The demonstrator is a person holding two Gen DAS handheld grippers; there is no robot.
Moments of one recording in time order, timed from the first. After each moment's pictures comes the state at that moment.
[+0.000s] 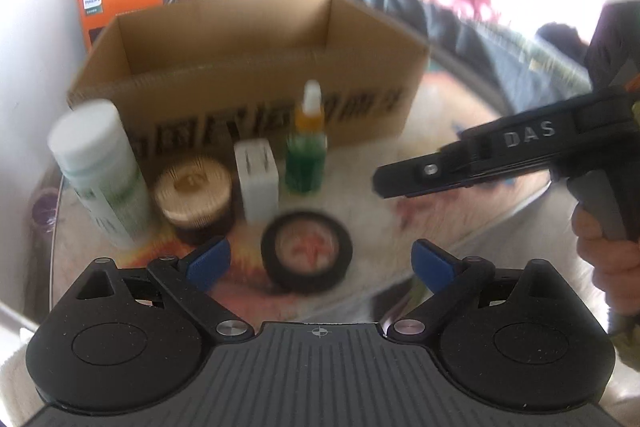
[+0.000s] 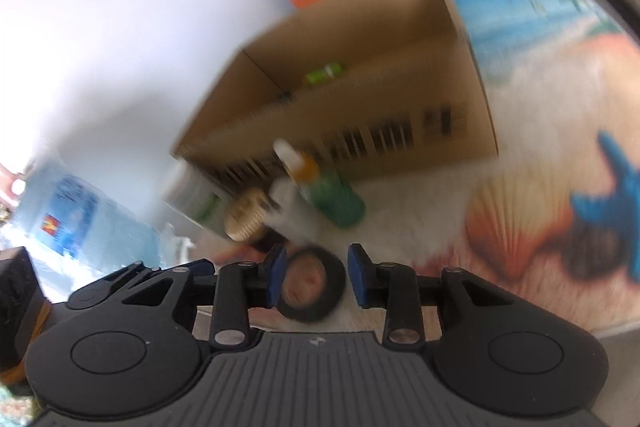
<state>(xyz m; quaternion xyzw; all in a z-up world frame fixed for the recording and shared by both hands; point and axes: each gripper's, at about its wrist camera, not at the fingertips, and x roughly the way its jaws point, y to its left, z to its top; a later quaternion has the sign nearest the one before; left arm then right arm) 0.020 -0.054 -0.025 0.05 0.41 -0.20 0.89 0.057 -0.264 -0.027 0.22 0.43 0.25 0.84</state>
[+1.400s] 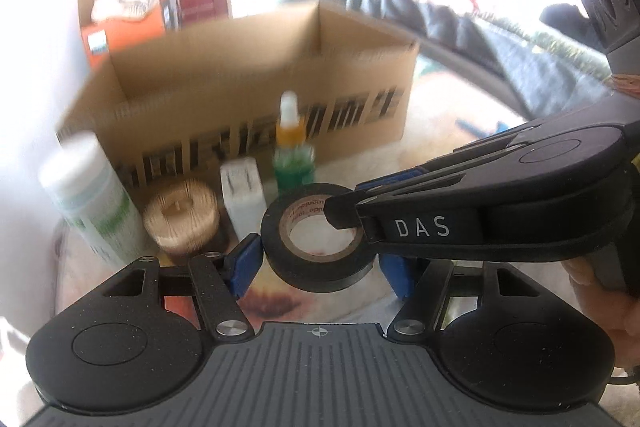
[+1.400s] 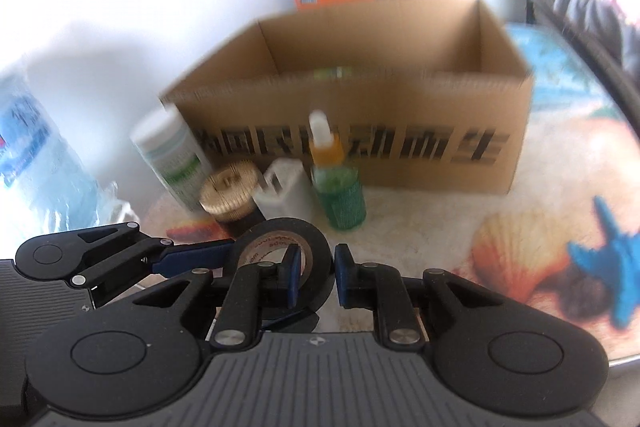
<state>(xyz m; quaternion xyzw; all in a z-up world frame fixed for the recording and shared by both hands) 0.002 -0.074 -0.015 0.09 0.35 -0.19 0.91 0.027 -0.219 -0.004 0.08 0.36 0.21 0.91</state>
